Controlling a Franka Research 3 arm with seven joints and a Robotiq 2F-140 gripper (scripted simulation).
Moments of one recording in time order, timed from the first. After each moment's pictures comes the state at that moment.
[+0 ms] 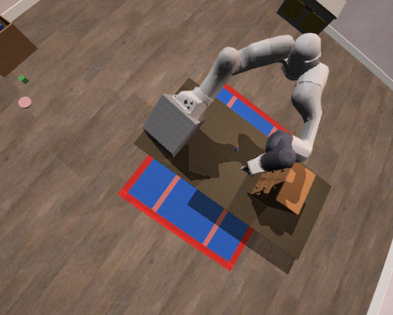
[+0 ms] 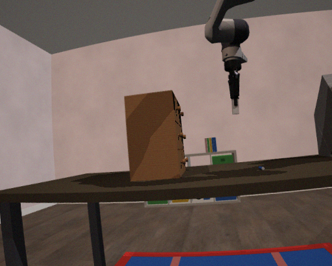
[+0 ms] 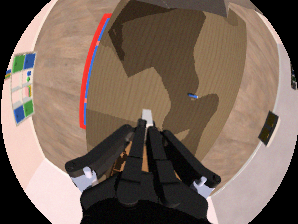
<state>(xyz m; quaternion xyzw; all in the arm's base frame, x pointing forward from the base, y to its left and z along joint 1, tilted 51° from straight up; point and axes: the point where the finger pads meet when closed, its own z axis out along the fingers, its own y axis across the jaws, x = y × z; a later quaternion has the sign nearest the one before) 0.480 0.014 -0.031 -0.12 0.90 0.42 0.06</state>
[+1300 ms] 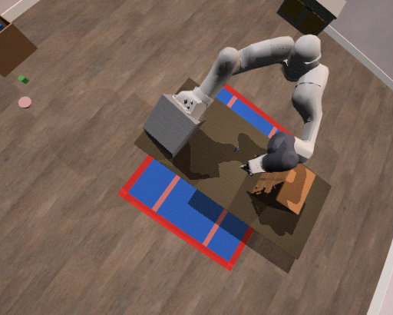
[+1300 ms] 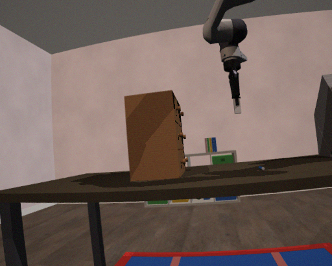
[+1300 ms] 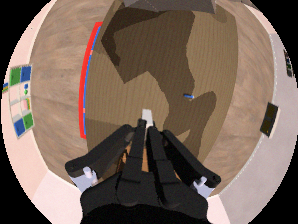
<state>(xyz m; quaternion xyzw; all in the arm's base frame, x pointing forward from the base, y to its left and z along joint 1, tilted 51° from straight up) 0.472 0.015 -0.028 -0.10 0.90 0.43 0.02</state>
